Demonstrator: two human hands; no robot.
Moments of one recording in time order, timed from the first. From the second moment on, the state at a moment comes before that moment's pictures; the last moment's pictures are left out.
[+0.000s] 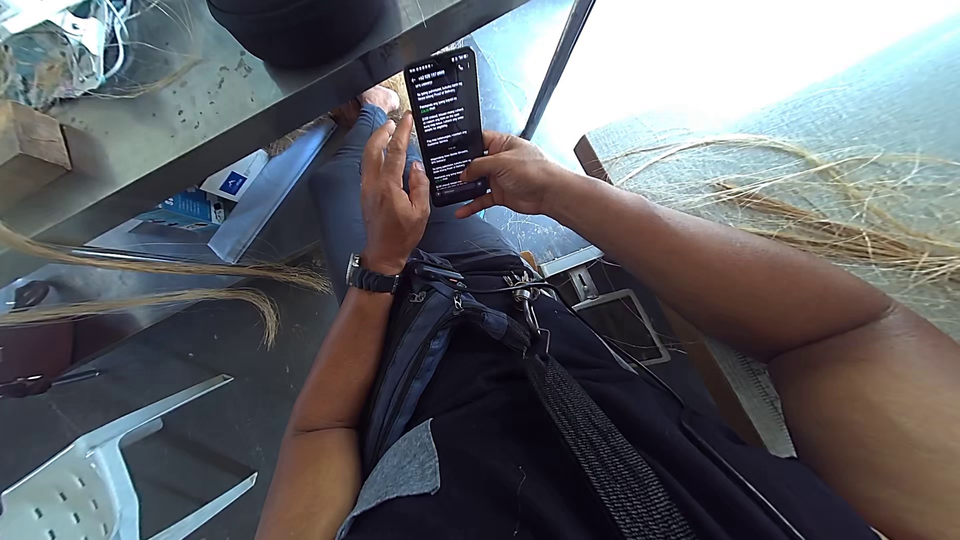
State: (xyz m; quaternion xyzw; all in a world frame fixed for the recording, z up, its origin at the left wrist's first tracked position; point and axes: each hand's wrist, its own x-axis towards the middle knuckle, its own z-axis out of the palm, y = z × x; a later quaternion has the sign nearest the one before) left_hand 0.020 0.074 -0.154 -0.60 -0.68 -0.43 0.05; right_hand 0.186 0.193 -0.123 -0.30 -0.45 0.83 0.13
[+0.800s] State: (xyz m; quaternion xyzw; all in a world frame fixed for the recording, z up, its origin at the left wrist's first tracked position) left_hand 0.019 0.075 -0.151 -0.60 -0.68 -0.42 0.05; right_hand 0.185 0.193 -0.124 -0.29 -0.44 0.84 0.14
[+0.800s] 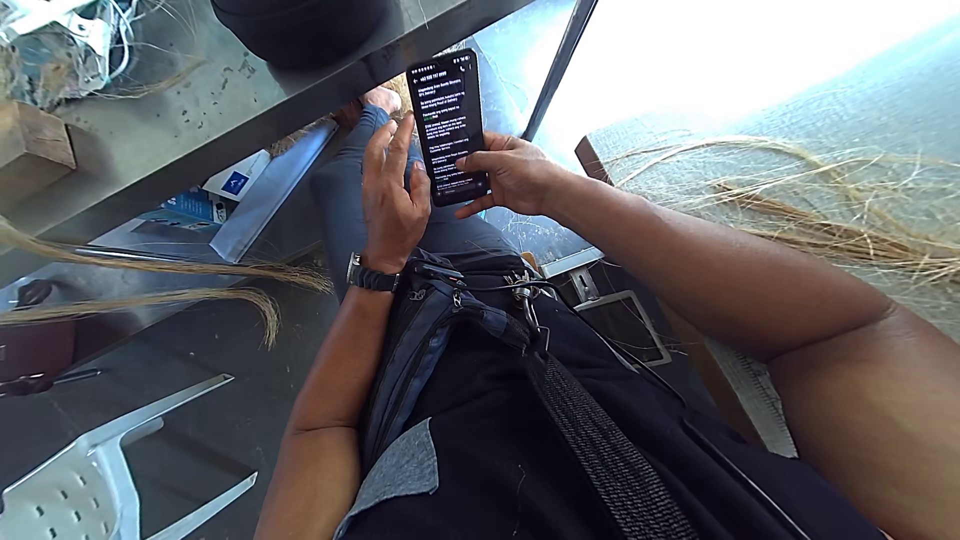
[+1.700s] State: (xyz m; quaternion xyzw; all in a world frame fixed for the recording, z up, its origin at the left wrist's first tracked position) left_hand 0.020 0.074 -0.153 -0.59 -0.68 -0.42 0.04; right_hand 0.186 0.194 -0.124 -0.29 -0.45 0.84 0.13
